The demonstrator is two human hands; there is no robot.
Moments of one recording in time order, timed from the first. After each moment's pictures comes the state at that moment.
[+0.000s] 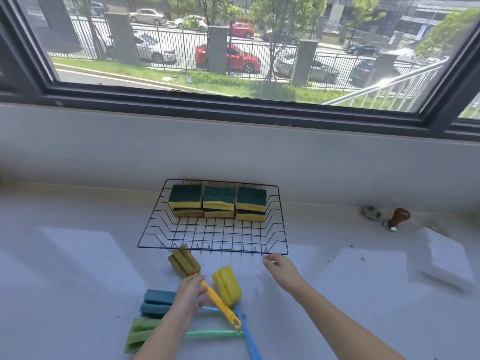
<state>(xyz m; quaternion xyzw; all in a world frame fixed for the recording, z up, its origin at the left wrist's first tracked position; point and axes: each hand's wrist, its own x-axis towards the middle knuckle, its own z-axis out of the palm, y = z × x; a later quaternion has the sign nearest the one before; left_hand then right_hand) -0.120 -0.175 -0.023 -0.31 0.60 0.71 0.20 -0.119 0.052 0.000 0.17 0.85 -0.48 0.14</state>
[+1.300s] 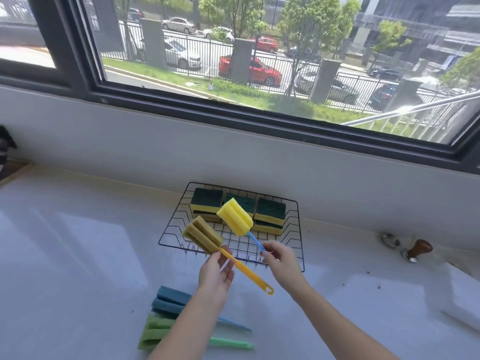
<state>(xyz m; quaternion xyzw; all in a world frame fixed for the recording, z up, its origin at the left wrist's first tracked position) -0.134 -0.152 0.061 -0.36 0.35 0.85 0.14 -0.137 0.006 0.052 0.04 0.86 -0.52 0.01</state>
